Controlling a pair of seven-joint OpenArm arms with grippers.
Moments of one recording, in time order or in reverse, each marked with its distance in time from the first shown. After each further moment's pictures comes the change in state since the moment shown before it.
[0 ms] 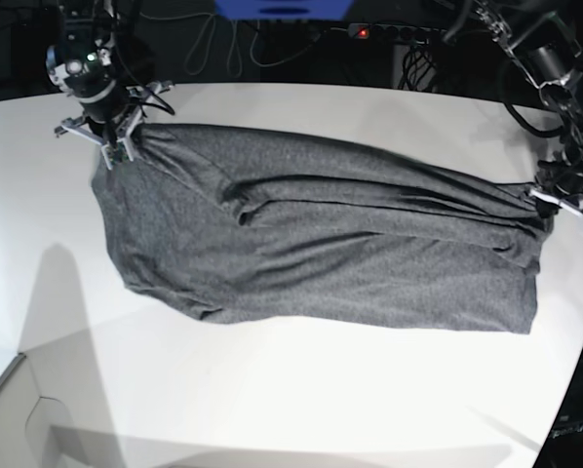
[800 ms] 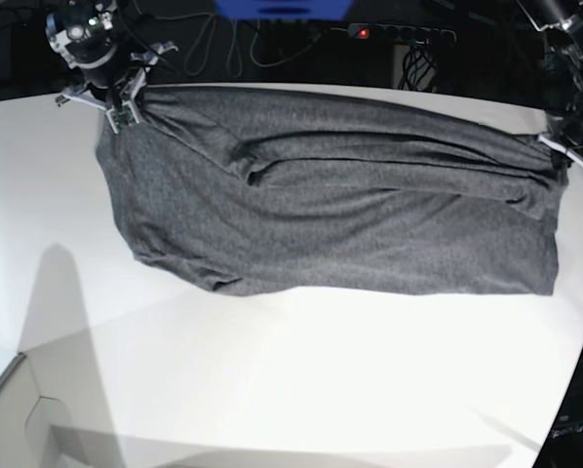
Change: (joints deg) left arm 15.3 -0.5 -0.2 12.7 0.6 -0.2 0.4; right arm -9.7 0.3 -1.6 5.6 -0.9 0.4 1.3
